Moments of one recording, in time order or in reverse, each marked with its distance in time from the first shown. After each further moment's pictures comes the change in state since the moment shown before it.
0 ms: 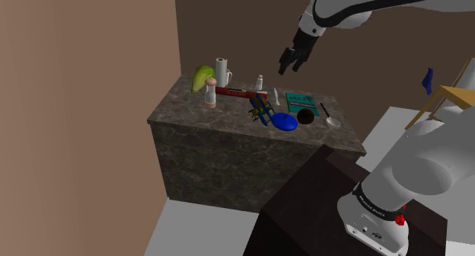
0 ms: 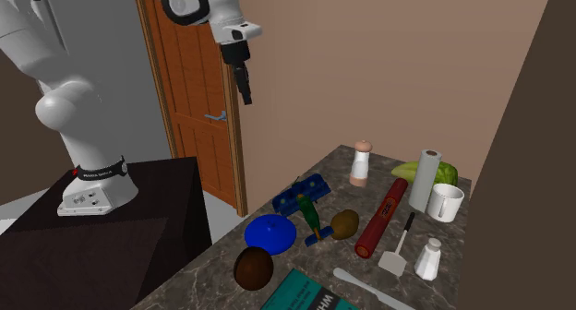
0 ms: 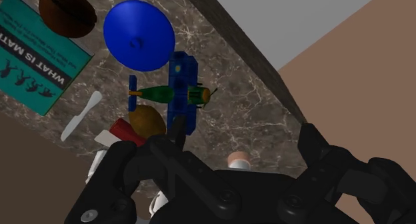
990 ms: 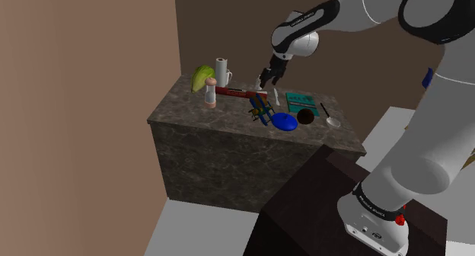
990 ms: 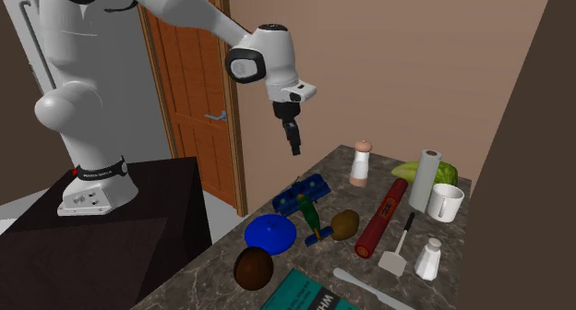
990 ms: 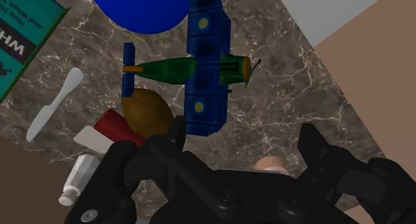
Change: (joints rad) arm -0.021 0.579 -0.078 0.282 0.232 0.243 -0.277
